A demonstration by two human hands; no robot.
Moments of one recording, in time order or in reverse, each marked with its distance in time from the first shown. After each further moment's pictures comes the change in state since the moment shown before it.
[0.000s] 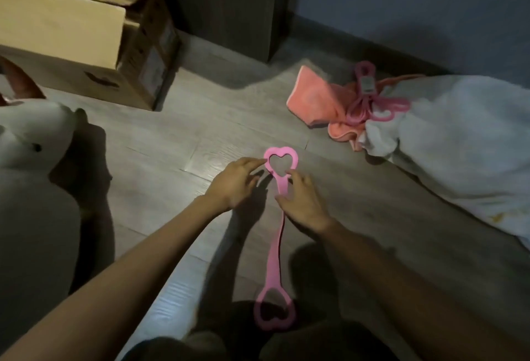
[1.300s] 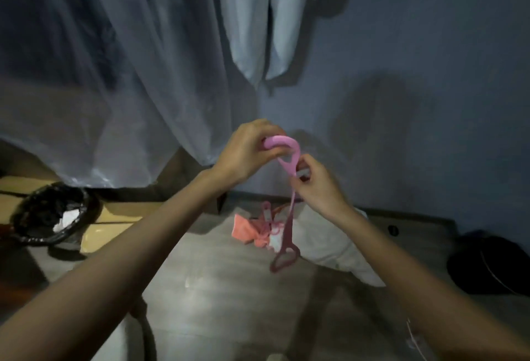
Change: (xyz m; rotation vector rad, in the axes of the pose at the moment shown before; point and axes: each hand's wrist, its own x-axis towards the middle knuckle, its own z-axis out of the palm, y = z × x) left_hand -0.179 0.566 -0.551 -0.148 0.356 0.701; right_hand -0.418 -0.295 -0.571 0.364 0.597 -0.266
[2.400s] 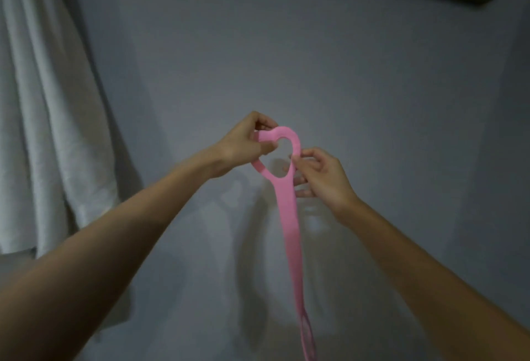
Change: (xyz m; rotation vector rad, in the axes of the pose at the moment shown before) left_hand 0.425 0.377 0.050 -0.332 -0.010 0.260; right_hand 0.128 -0.089 -0.523 0.450 0.438 -0.330
